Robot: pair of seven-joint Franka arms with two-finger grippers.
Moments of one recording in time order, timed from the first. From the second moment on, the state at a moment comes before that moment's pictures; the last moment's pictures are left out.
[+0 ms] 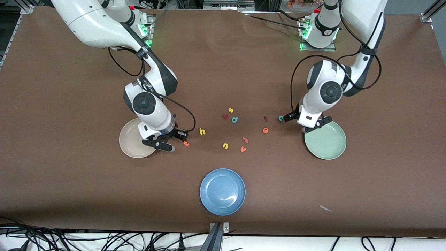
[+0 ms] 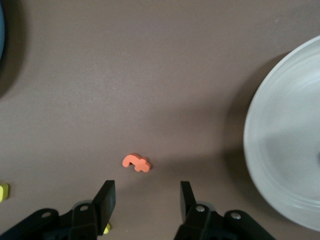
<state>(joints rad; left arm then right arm) -0.32 0.33 -0.04 -2.20 -0.12 2.41 -0.77 0.16 0.68 0.37 -1.65 -0.26 2.35 0.95</state>
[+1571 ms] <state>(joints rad) -0.40 0.43 -0.05 -2.27 -0.12 2.69 -0.99 0.26 0.85 0.30 -1.50 -0.28 2.35 1.28</state>
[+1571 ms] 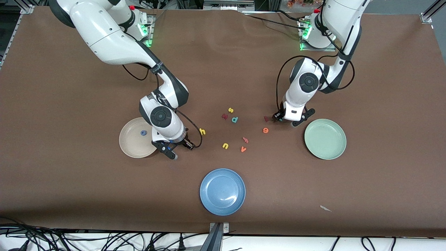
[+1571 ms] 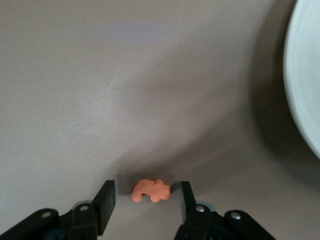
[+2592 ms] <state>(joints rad) -0.40 0.42 -0.04 -2.26 -0.11 2.69 -0.99 0.26 0.86 0.29 -1.50 -0.32 2.36 1.33</state>
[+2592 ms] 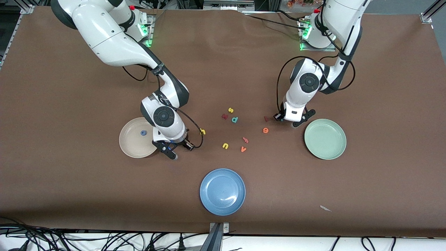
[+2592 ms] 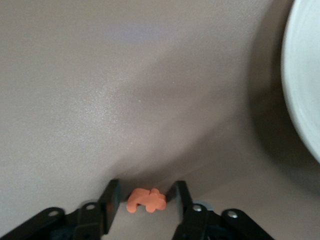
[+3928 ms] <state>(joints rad) -0.10 0.40 -0.03 -2.04 -0.02 2.20 -0.41 0.20 0.72 0.29 -1.56 -0.33 2.23 1.12</state>
